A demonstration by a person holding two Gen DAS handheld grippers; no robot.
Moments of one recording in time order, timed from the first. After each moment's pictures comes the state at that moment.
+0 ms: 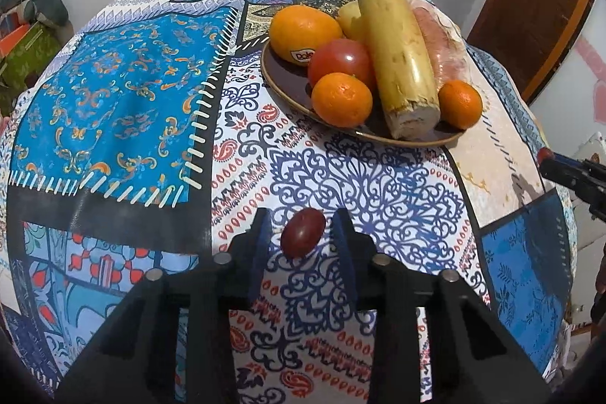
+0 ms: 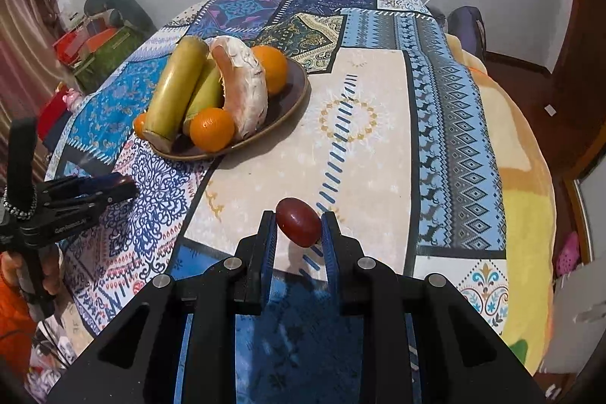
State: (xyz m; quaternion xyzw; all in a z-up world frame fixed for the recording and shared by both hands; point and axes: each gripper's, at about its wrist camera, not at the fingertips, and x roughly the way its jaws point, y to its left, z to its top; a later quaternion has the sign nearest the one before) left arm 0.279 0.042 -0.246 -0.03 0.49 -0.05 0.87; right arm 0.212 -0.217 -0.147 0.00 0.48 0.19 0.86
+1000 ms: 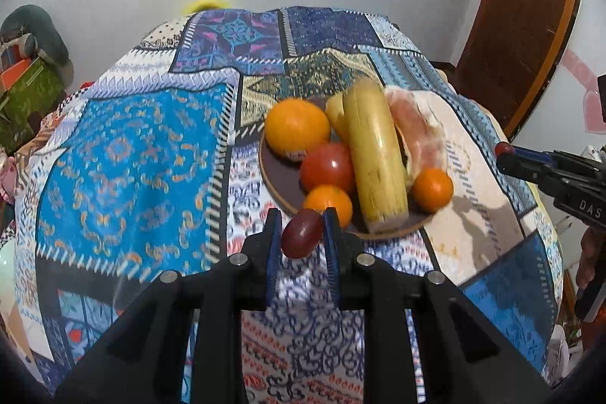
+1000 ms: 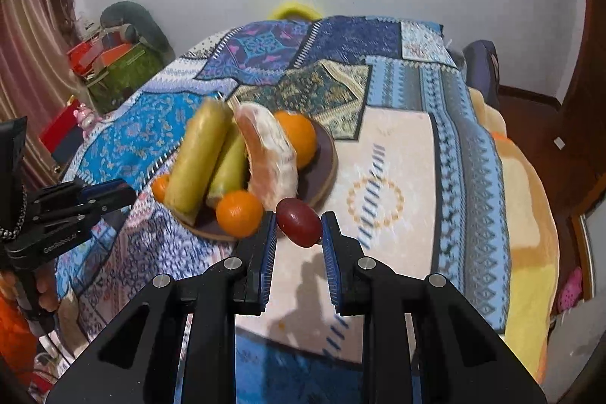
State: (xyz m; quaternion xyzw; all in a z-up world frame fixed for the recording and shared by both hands) left arm 0.301 0.042 -0.190 -0.02 0.42 -0.06 0.90; right arm 0.248 -0.187 -0.117 -0.01 0.43 0.22 0.88
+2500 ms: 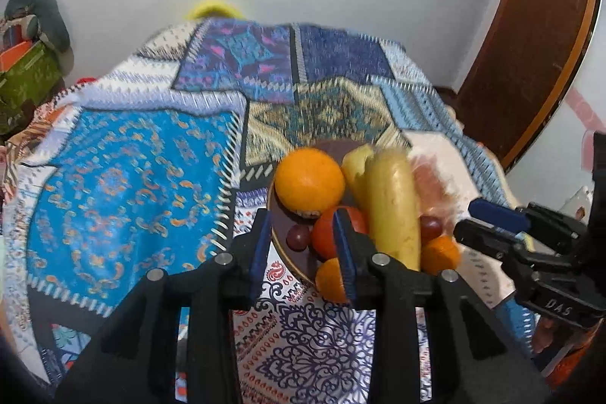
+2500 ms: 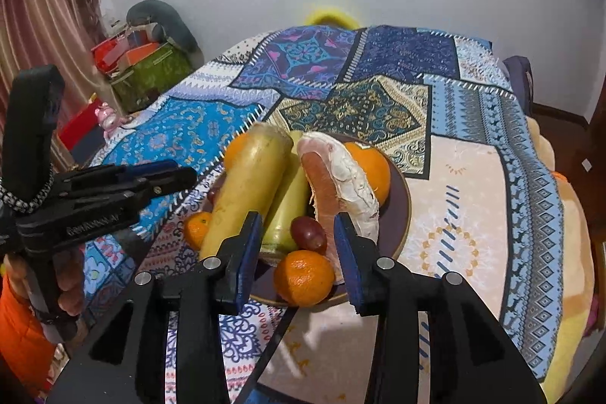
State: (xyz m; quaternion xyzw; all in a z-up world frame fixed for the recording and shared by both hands) left arm 0.336 0.063 -0.170 -0.07 0.40 -0.06 0.91; right arm 0.270 -0.136 -0.122 0.00 0.41 0.27 0.87
